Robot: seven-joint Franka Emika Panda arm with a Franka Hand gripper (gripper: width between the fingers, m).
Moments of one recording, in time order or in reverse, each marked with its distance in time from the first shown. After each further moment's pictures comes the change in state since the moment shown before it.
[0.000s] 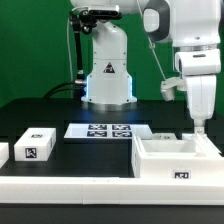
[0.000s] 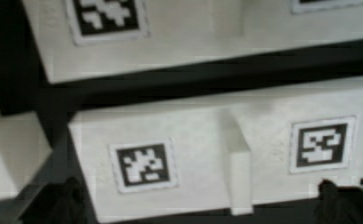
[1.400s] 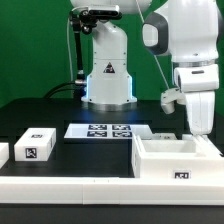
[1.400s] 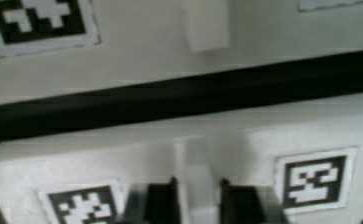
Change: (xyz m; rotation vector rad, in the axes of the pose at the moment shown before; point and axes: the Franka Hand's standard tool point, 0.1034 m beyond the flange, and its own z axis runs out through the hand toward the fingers) arm -0.005 -0.004 0.025 0.032 0.009 0.016
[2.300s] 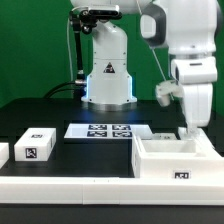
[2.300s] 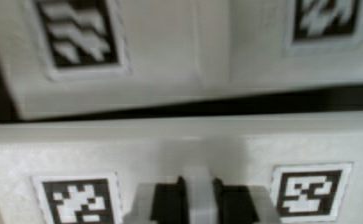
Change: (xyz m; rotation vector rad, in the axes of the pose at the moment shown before) arm -0.023 0.003 -0.034 0.010 -0.055 -0.065
